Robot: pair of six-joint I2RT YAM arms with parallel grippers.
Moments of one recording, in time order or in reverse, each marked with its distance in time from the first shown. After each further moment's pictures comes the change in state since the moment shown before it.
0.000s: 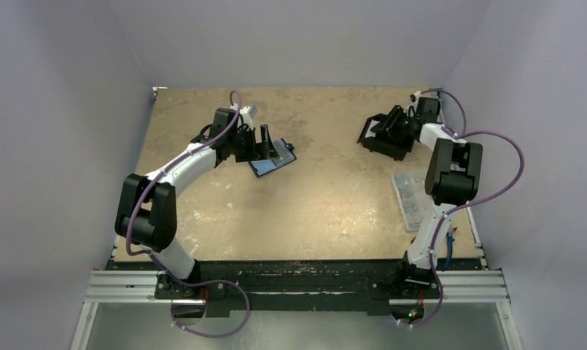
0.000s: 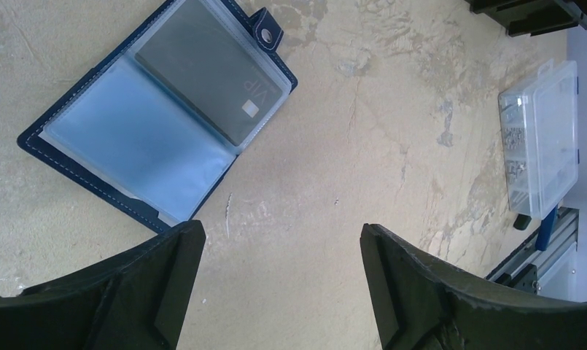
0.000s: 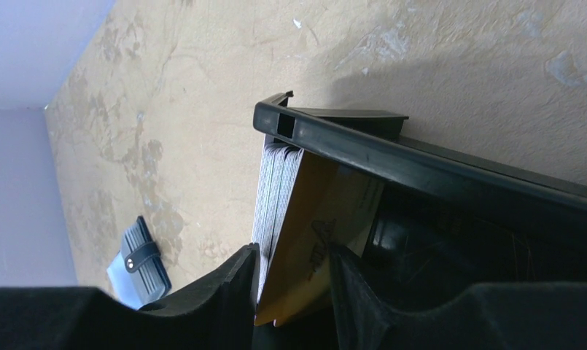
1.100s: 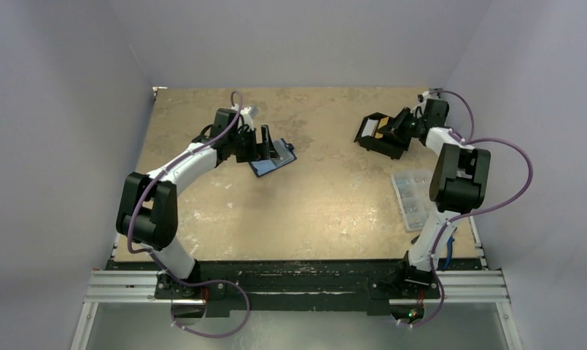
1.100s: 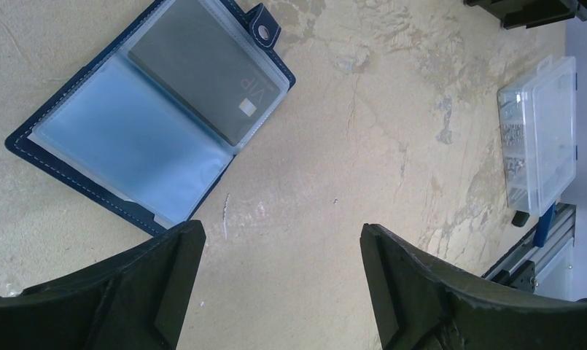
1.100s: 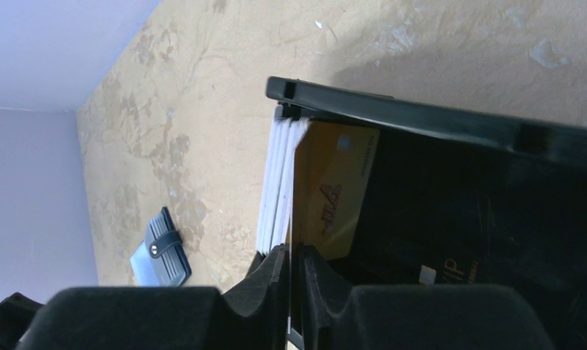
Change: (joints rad) left arm 0.000 0.014 0.000 0.007 0.014 0.000; right arm -0.035 -0.097 -0.091 0.054 -0.046 0.022
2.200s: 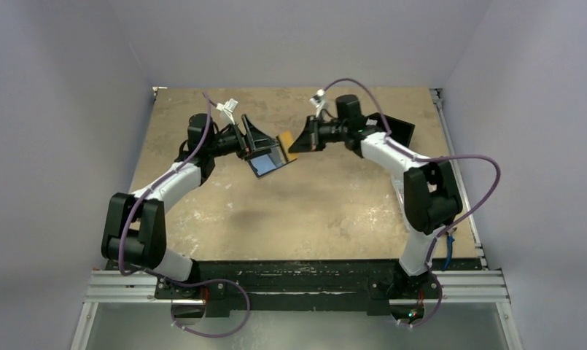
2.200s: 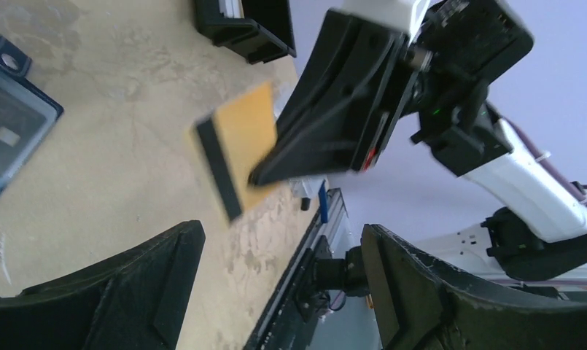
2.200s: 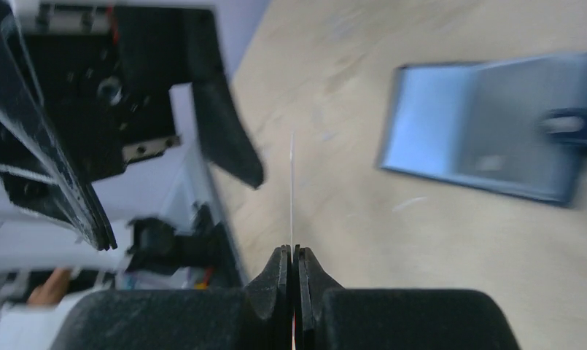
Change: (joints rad) left arm 0.109 -0.130 -0.228 0.599 0.475 -0.504; right arm 0.538 -0.181 -0.006 0.006 -0.189 -0.068
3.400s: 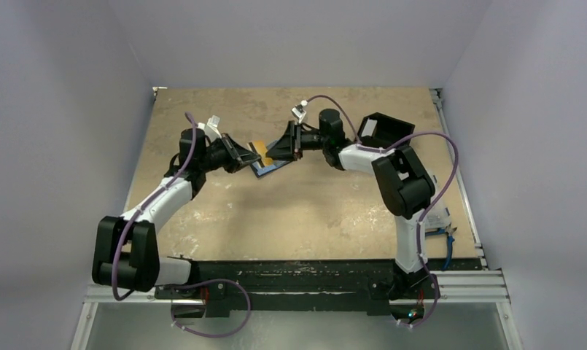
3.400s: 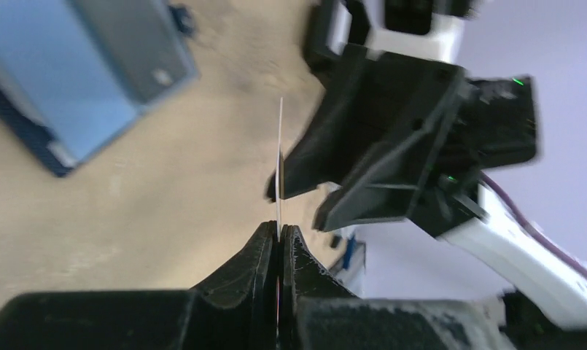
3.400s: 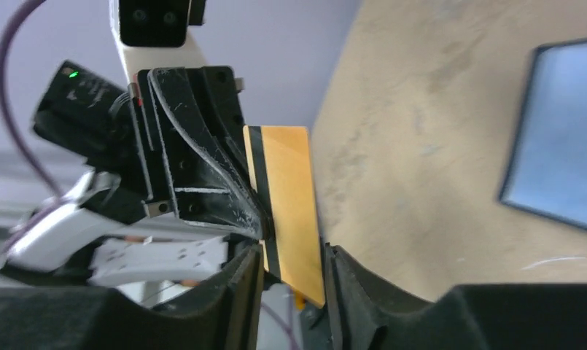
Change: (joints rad) left arm 0.029 -0.218 -0.185 -0.154 -0.215 -0.072; right arm 0.174 0.237 -0.141 0.876 -0.235 0.764
